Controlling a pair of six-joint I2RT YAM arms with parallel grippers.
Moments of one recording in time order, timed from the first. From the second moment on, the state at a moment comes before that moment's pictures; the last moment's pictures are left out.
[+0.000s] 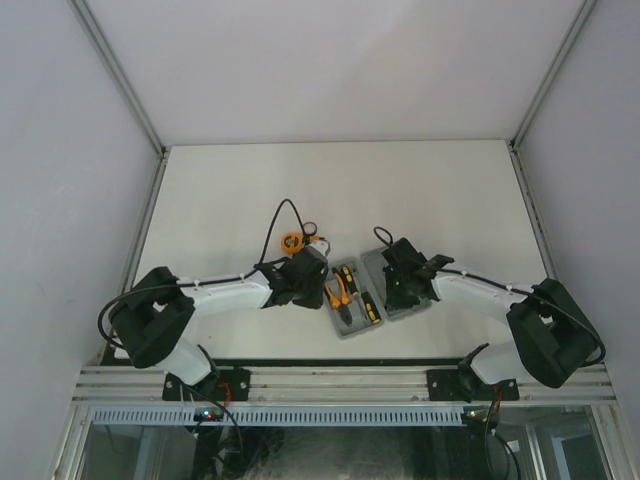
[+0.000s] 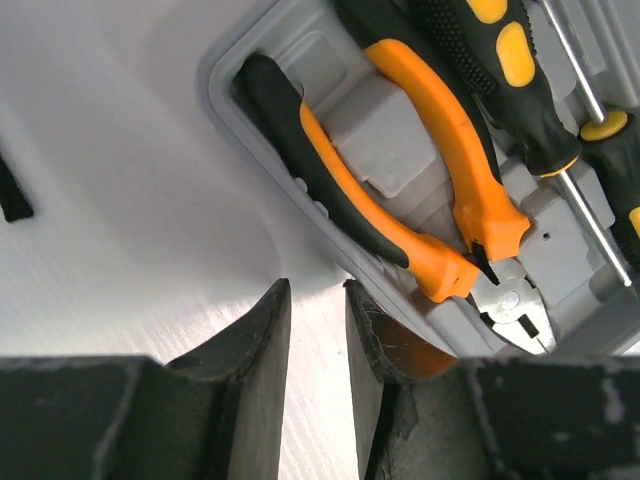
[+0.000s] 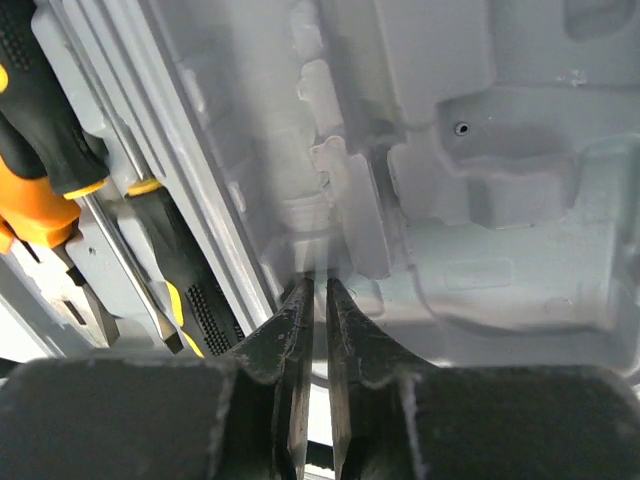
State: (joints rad) left arm -0.90 1.52 0.76 -0.24 -0.10 -0.58; right arm 0.65 1.39 0.69 -0.51 -0.02 0.61
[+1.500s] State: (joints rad) left arm -0.88 1.76 1.25 -0.42 -0.14 -0.71; right arm 0.76 0.96 0.56 -0.42 0.12 0.79
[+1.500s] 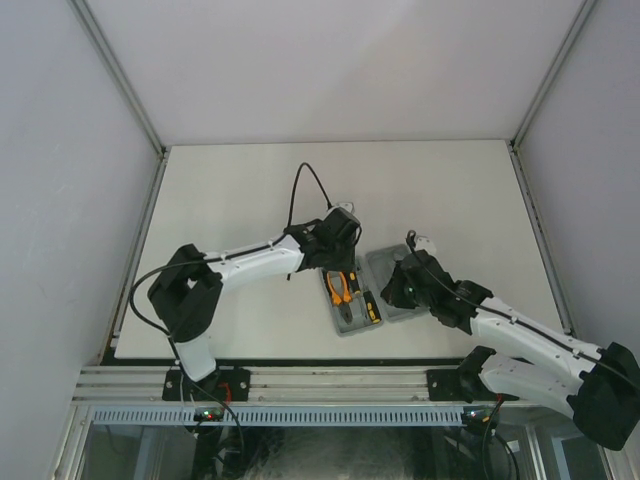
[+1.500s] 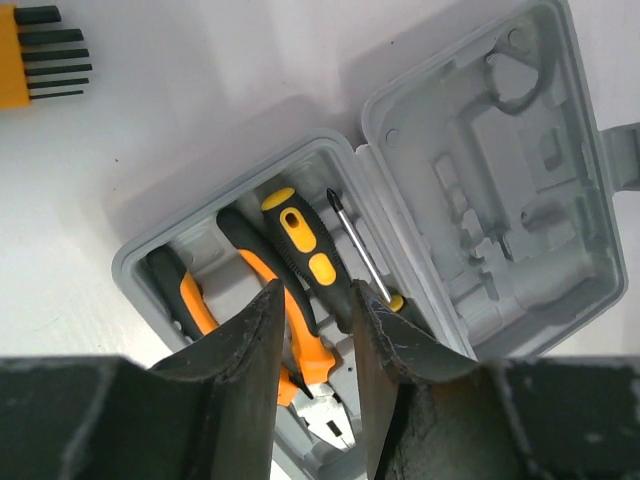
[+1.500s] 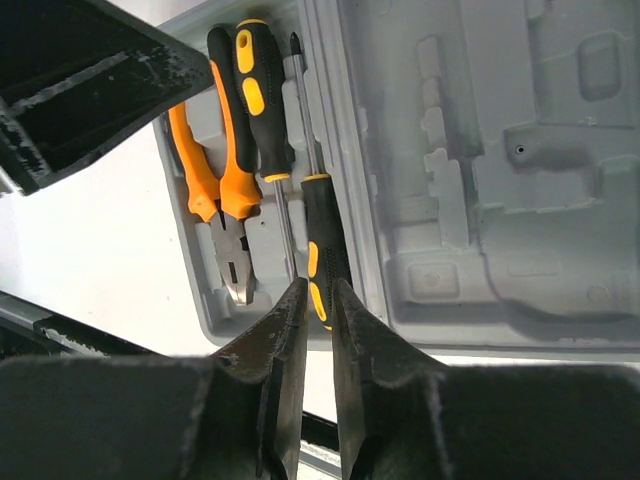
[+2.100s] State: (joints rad) left arm -0.88 1.87 1.29 -0.42 -0.14 -0.71; right arm 0.79 1.04 0.56 -0.36 0.07 0.80
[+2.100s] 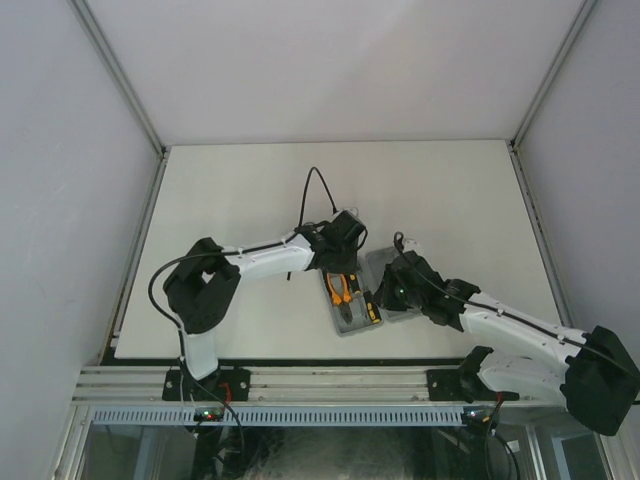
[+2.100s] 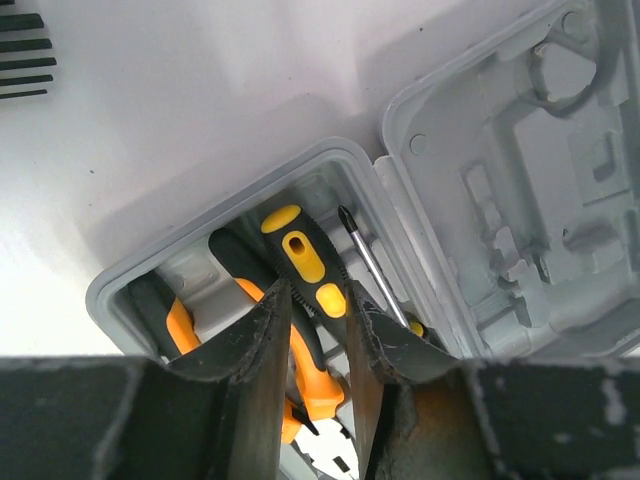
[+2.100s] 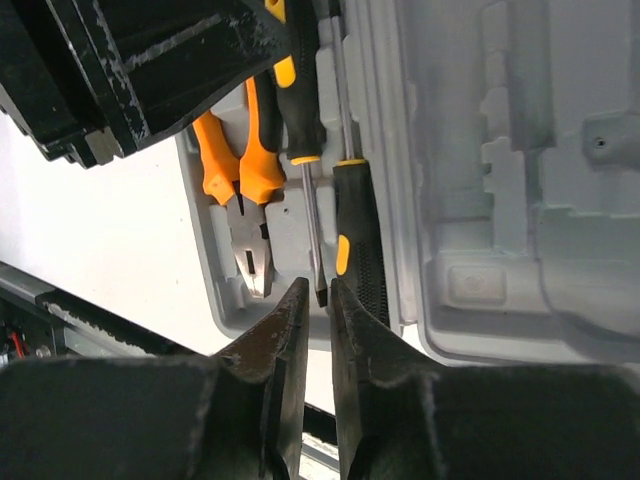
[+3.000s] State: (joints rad) left arm -0.88 1.89 1.30 -0.42 -0.13 -0.71; right arm 0.85 1.29 0.60 -0.29 0.00 0.77
